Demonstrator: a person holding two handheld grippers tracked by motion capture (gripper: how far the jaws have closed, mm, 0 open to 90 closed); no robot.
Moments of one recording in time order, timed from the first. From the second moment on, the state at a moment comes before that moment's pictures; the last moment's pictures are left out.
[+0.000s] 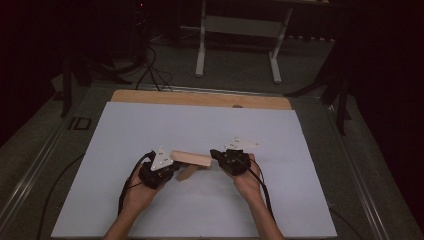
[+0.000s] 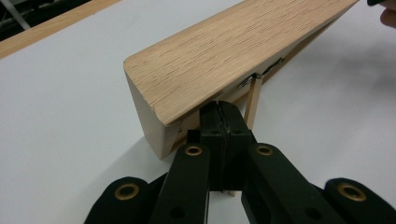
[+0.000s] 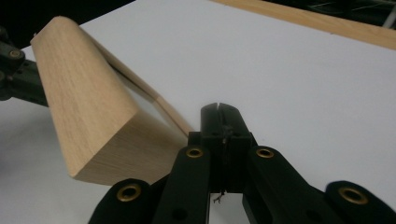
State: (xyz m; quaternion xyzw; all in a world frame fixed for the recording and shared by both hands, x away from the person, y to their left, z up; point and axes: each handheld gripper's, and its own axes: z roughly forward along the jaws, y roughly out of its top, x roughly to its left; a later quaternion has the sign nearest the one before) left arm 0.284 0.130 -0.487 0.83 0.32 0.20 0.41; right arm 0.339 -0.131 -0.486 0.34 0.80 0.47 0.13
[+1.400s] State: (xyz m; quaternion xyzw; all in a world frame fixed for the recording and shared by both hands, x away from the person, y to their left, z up) left arm 0.283 0.113 -0.486 0.84 0.31 0.19 0.41; right arm 0.320 -0.123 -0.488 0.31 0.81 0.47 0.14
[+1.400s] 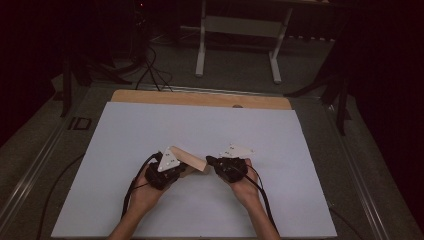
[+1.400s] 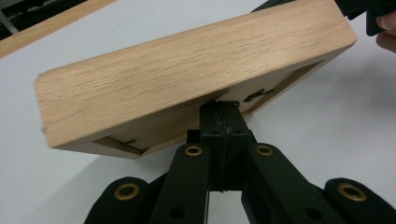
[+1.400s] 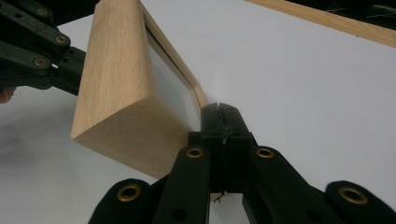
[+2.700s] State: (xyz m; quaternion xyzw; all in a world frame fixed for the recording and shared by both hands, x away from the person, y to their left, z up) left arm 0.286 0.108 -0.494 0.84 0.31 0.18 0.40; right arm 0.300 -0.114 -0.487 0.27 0.83 0.47 0.14
